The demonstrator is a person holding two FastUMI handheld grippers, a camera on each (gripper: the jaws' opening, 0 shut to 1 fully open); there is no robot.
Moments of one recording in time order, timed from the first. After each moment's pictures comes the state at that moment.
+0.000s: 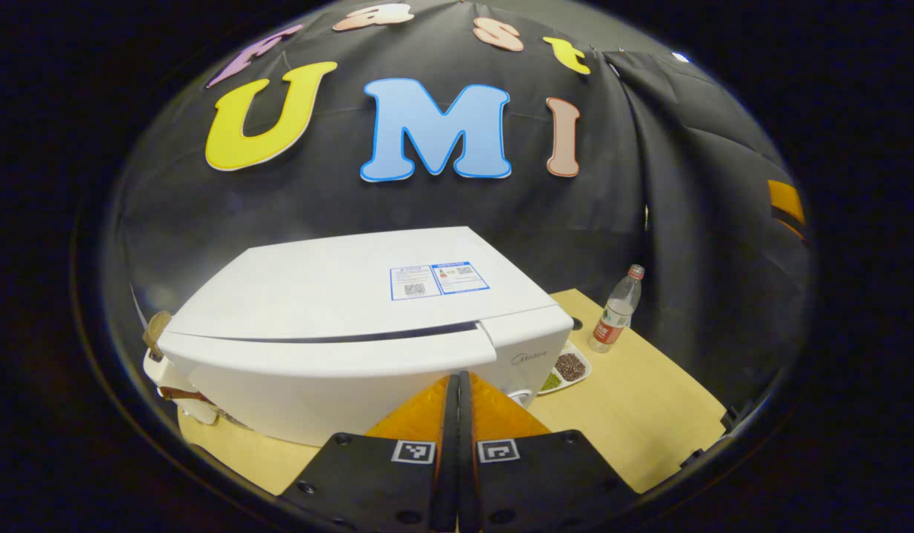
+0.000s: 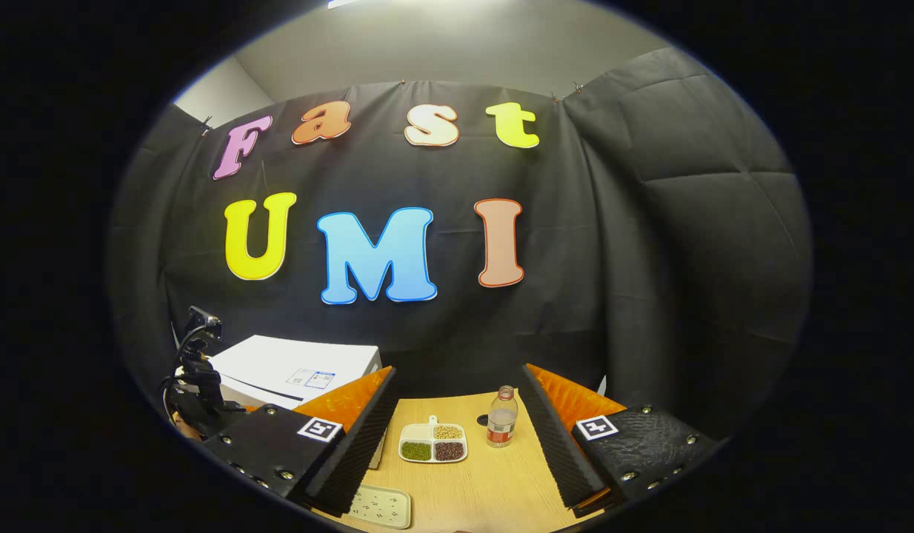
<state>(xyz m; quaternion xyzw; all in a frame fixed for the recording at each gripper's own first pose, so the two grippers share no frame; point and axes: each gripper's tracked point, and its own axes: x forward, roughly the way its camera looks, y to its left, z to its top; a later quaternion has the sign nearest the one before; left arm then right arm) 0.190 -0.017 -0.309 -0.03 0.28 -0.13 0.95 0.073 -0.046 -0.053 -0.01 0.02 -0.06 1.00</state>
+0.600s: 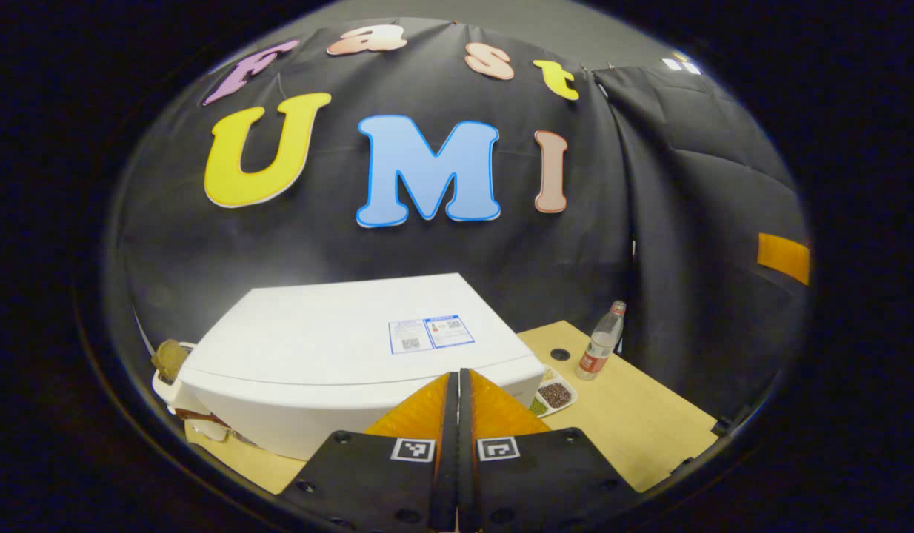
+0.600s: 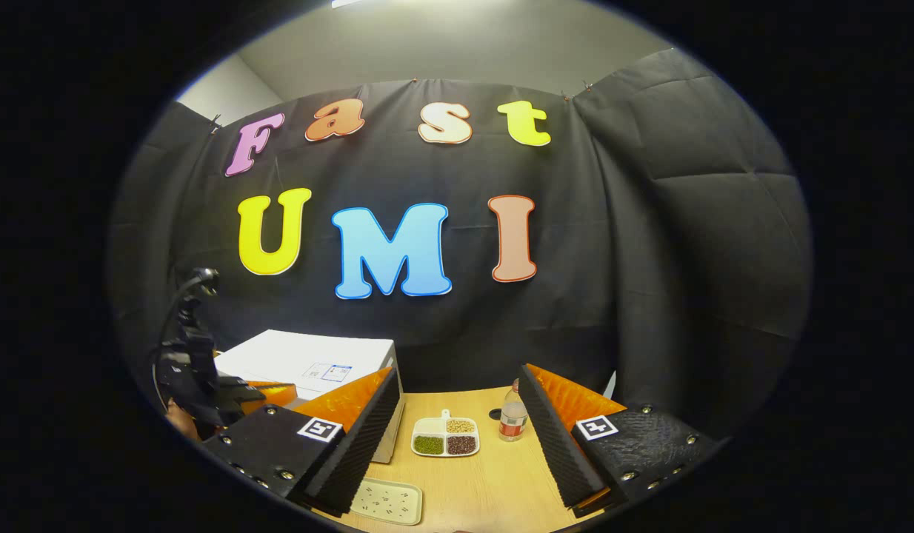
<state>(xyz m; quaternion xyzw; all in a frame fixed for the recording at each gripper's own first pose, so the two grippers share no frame) 0.182 -0.012 -0.208 -0.03 0.19 -0.13 0.97 0.066 -0.018 -0.058 -0.01 0.02 -0.04 1.00</state>
